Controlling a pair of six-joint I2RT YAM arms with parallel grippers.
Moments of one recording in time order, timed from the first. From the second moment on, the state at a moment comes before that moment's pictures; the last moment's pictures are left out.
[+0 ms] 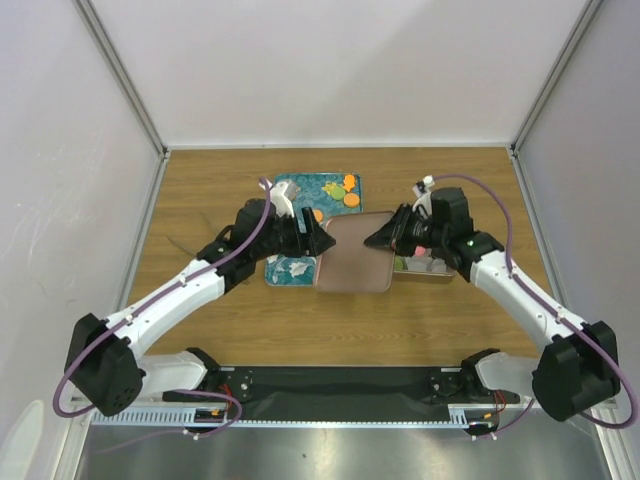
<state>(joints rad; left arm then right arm) -0.63 1.21 0.87 -0.13 0.19 -0.63 0.41 1.20 0.88 -0.21 -0.56 0.91</state>
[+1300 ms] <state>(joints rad) -1.12 1.51 0.84 0.75 -0.32 0.89 0.15 1.64 1.50 -0.52 -0.71 0.93</state>
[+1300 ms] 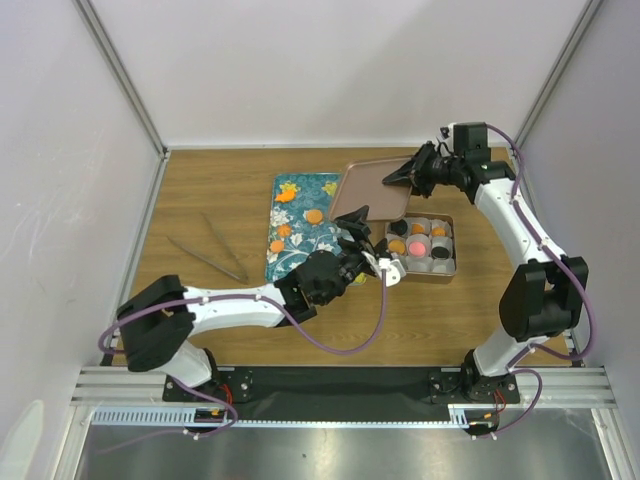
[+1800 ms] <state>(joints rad) -1.07 1.63 0.87 1.00 -0.34 1.02 0.15 1.59 1.45 -0.54 -0.70 0.93</state>
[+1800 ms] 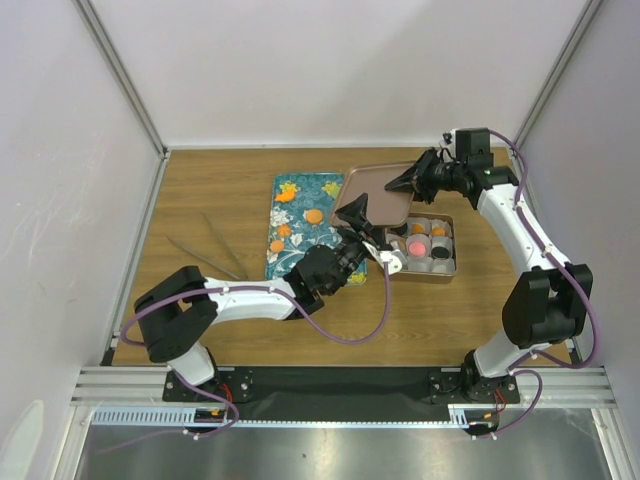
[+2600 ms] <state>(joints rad) -1.08 1.70 0.98 0.89 -0.34 1.10 0.15 1.57 1.44 -0.53 -0.68 0.88</state>
